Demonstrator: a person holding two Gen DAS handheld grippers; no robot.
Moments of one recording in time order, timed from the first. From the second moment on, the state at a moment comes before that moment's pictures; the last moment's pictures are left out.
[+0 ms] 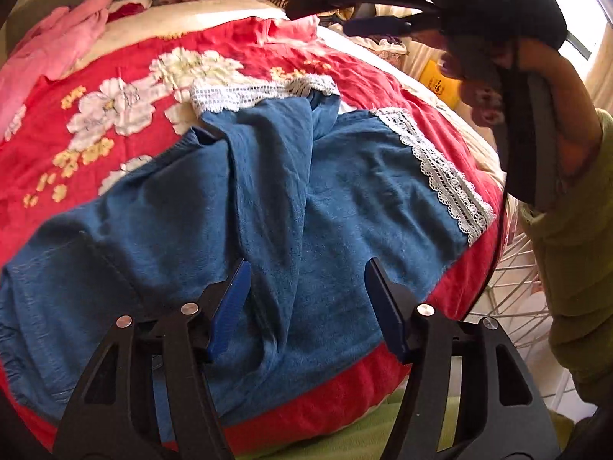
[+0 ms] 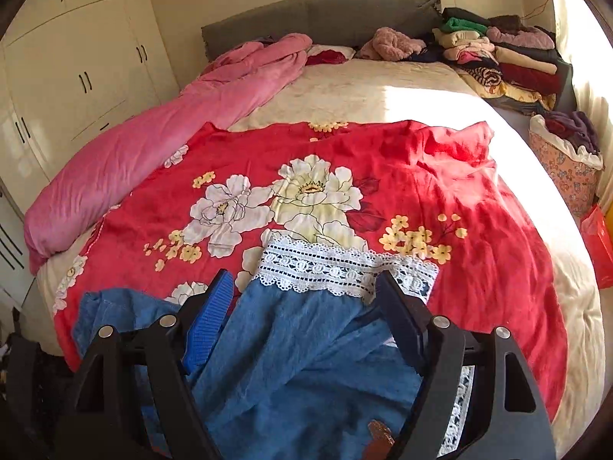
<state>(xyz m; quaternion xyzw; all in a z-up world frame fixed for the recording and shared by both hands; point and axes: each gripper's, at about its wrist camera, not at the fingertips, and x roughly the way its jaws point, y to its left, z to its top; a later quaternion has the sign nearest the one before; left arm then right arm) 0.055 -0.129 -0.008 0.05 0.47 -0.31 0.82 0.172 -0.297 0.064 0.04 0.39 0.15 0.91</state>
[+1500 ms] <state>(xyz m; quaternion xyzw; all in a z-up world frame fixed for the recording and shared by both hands) 0.072 -0.114 -0.035 0.04 0.46 -0.31 0.83 0.126 -0.393 0.047 0.14 0.38 0.08 0.91</state>
